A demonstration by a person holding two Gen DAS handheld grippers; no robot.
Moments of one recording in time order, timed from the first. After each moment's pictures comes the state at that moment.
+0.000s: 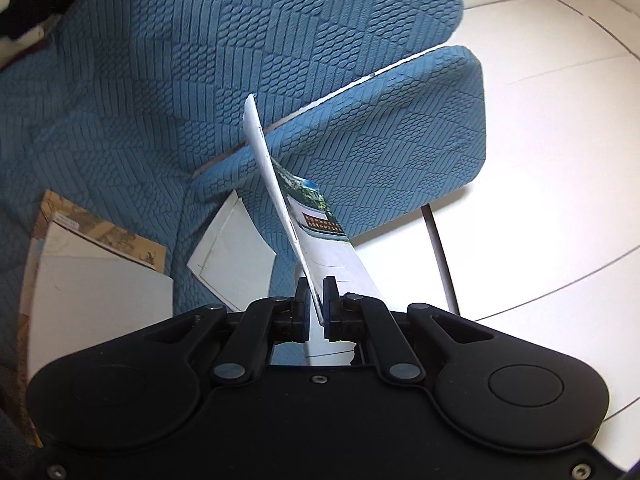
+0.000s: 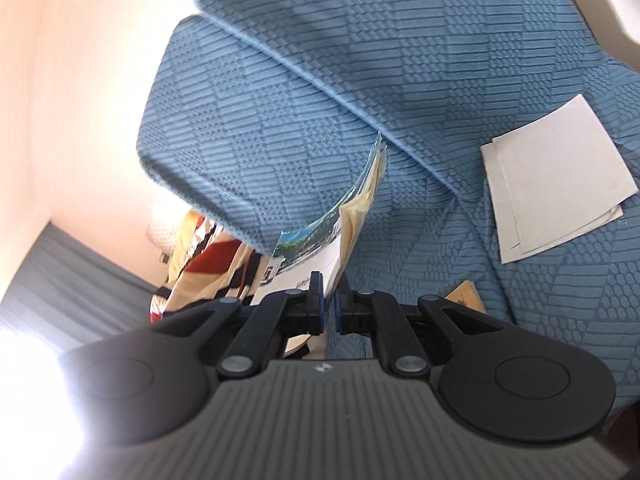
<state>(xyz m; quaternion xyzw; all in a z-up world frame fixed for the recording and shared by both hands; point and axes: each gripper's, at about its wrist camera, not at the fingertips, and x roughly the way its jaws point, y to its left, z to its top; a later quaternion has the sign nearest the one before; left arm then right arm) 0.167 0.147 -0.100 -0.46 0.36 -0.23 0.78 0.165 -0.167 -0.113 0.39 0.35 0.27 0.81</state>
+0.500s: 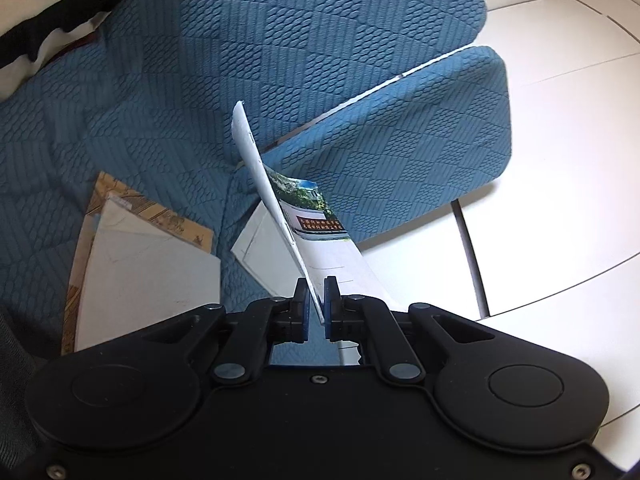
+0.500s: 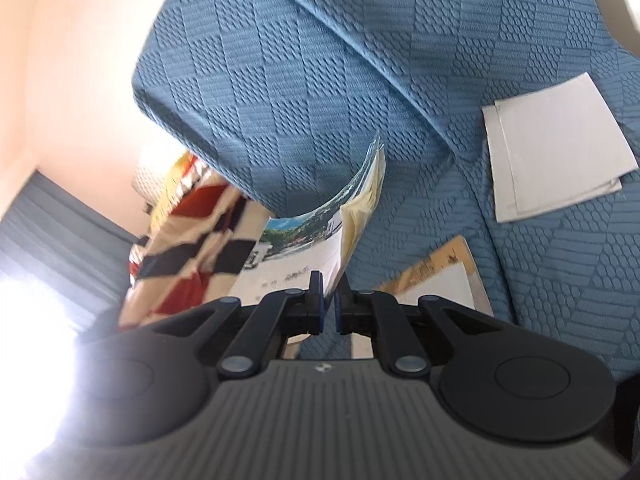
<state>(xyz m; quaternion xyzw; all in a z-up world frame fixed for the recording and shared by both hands) 0.133 0.161 -0.125 -0.46 0.39 -0.18 0.78 0.148 -0.148 -0.125 0.32 0.40 0.28 0.81</state>
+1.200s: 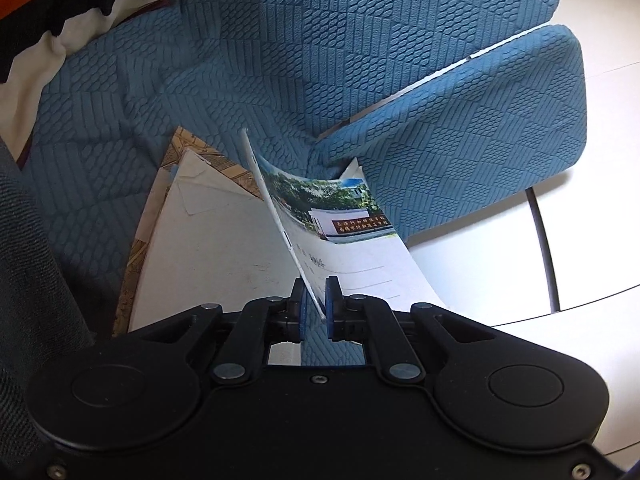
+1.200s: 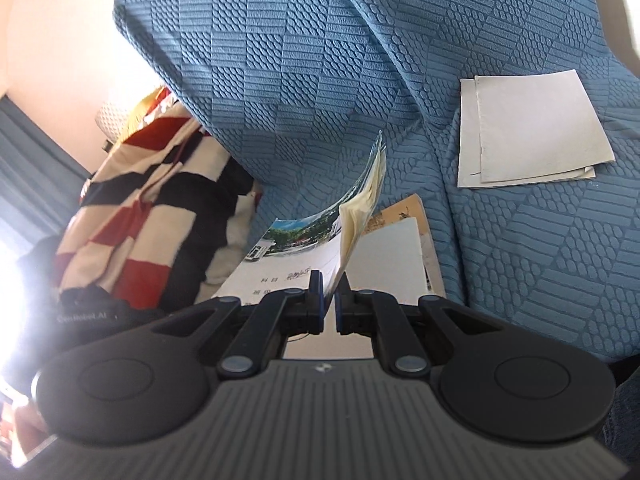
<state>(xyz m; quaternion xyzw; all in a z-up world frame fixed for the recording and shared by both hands) 0.118 0.149 -0.169 -0.43 0.44 -0.10 0.78 0.131 -0.132 -0.151 0.21 0.43 0.27 0.84</state>
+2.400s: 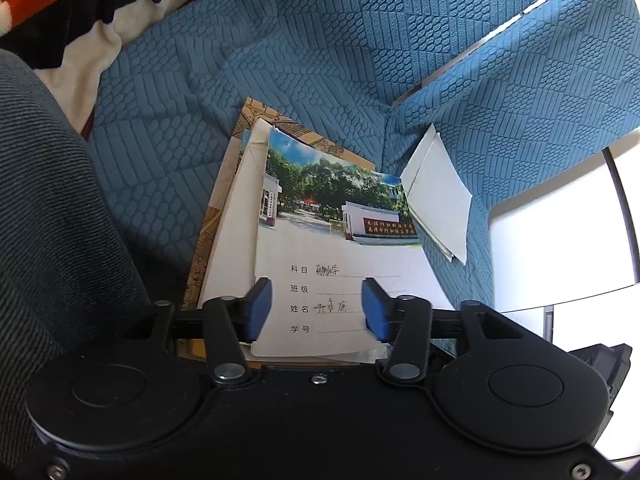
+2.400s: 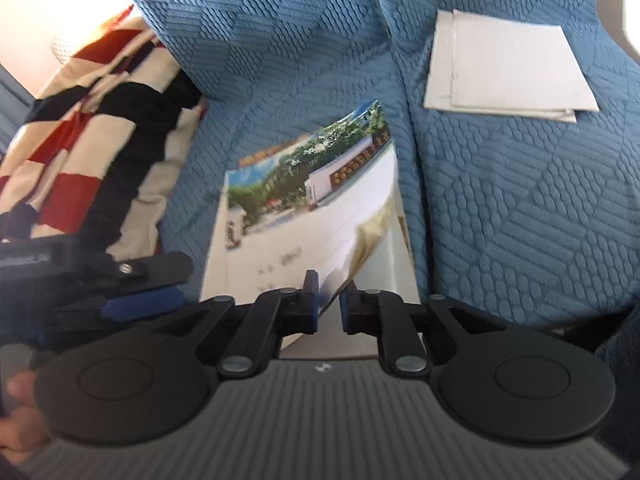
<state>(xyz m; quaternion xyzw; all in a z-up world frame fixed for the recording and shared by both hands) 0.105 0.131 -0.184 -0.34 0.51 -0.02 0.79 0.117 -0.104 -0.194 0.11 0.52 0.22 0.82</state>
